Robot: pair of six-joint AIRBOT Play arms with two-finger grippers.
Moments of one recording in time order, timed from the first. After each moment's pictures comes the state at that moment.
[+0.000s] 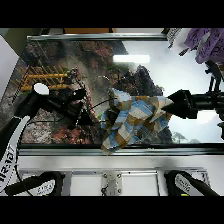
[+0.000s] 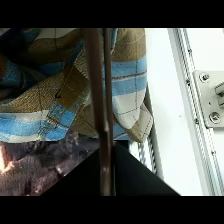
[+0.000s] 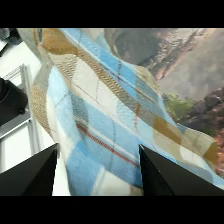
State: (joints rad) left arm -0.11 -1.34 1.07 0.71 -1.59 -0.01; right arm -0.37 -1.14 1.06 -0.35 1.75 0.33
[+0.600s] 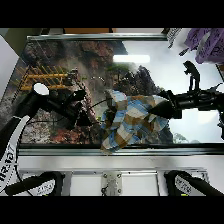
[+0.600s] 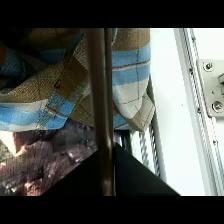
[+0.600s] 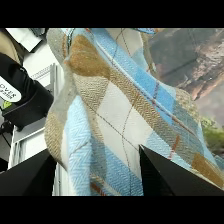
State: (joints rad) left arm -0.11 -1.35 1.07 0.73 -1.59 -0.01; right arm -0.18 -1.18 1.05 -0.29 1.70 0.32
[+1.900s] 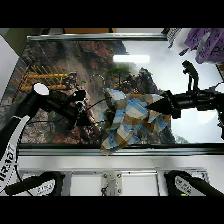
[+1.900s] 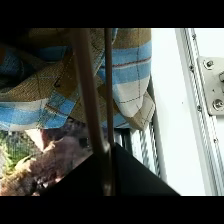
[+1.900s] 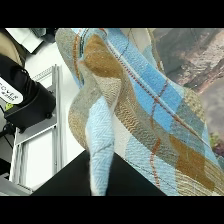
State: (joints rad) left arm -0.11 -1.35 1.07 0.74 -1.59 -0.01; right arm -0.17 -1.18 1.05 -0.29 1.69 0.34
